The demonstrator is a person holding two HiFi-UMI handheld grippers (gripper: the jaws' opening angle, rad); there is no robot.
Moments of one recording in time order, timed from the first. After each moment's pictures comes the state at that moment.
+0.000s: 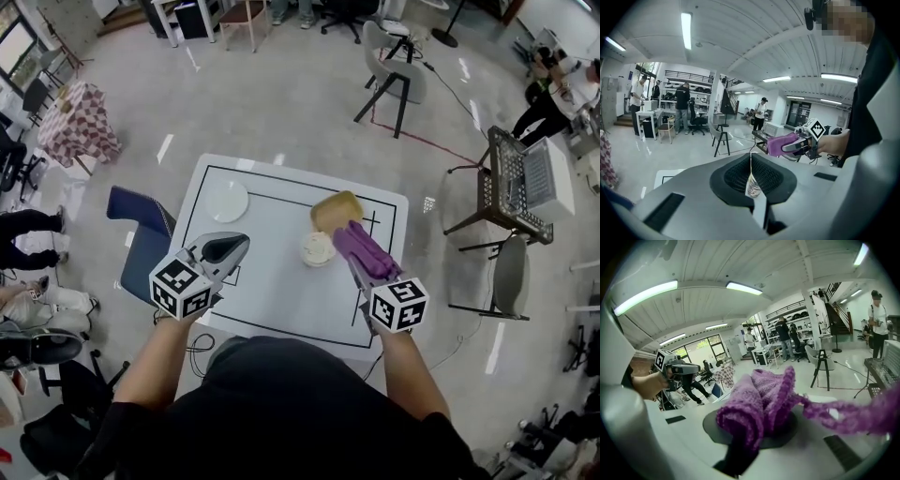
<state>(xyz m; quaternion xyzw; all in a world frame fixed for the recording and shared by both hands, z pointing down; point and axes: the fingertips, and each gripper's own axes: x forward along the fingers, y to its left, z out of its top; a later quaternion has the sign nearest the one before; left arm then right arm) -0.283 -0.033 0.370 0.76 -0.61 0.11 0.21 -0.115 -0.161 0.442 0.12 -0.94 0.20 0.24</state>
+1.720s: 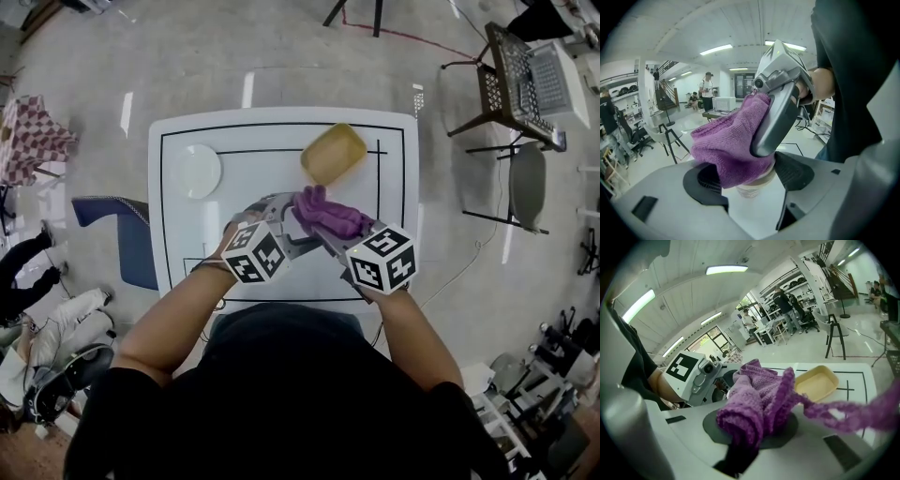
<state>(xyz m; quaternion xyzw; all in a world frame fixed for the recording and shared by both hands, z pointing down) -0.198 -0.155 0.560 0.90 -0.29 0.30 0.12 -0.222 -0.154 0.541 0.04 -0.89 0.32 0.32</state>
